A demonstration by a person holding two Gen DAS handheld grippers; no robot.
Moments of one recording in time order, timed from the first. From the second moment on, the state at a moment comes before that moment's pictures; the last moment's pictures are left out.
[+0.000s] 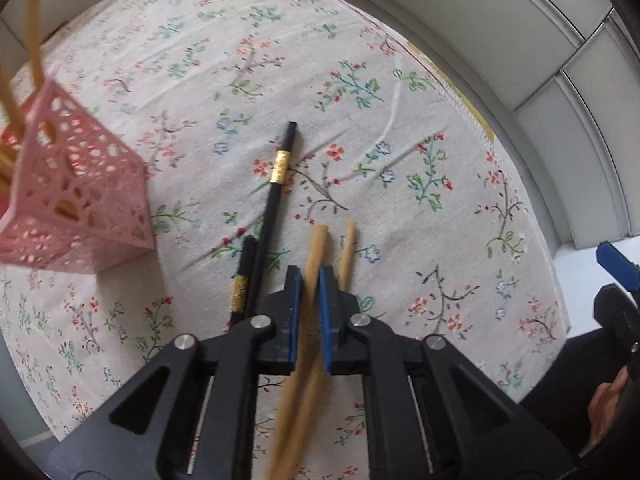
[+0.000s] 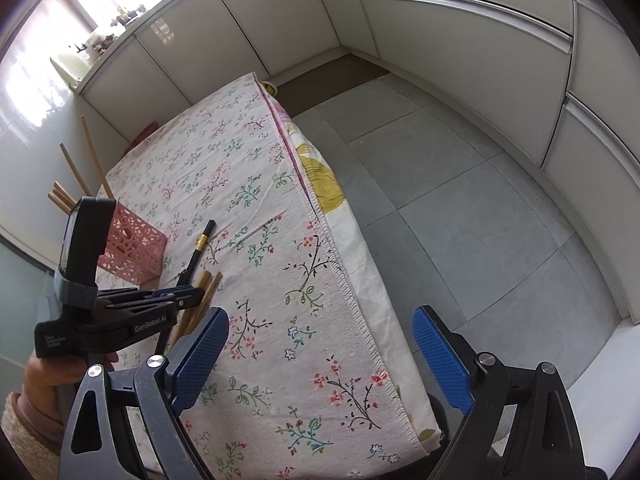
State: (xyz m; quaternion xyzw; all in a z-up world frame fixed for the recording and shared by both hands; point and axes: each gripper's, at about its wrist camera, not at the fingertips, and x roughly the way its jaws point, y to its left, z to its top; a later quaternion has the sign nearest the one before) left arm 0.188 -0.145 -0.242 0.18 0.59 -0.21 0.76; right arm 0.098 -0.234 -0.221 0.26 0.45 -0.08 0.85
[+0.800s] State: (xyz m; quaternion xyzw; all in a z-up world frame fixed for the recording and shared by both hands) left arm 0.074 0.037 -0.079 0.08 0.34 -0.18 0.92; right arm 0.230 -0.110 -0.269 0.14 0.60 -0.09 0.78
